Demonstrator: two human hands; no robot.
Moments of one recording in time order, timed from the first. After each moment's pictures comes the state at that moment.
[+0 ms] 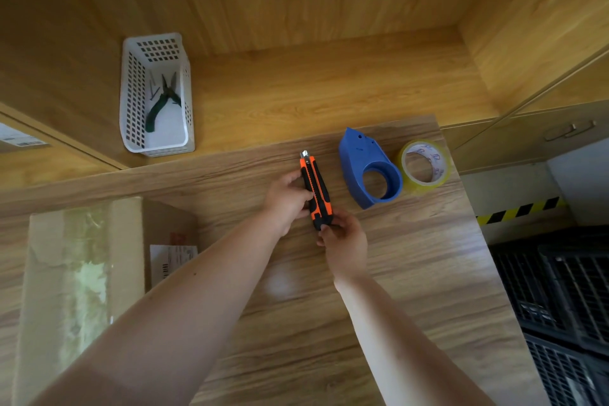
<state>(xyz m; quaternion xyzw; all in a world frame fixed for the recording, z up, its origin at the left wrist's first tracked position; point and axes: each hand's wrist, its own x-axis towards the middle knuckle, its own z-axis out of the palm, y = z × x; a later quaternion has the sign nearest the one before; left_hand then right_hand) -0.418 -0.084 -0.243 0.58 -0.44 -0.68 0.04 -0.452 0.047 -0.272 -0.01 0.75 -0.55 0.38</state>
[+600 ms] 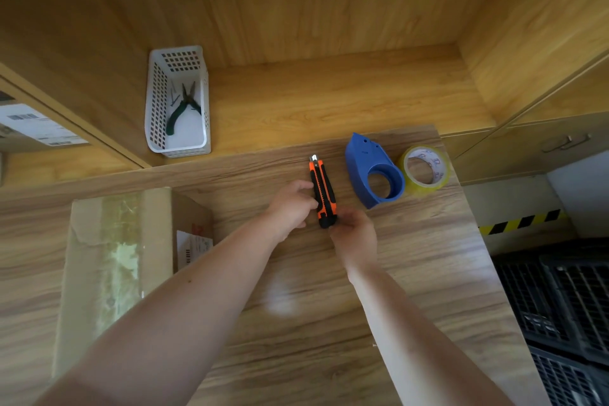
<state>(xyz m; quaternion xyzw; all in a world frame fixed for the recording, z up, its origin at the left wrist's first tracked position) -0.391 -0.076 -0.218 0.54 -0.54 -0.65 -0.04 -0.456 0.049 -0.246 -0.11 0.81 -0.44 0.37</state>
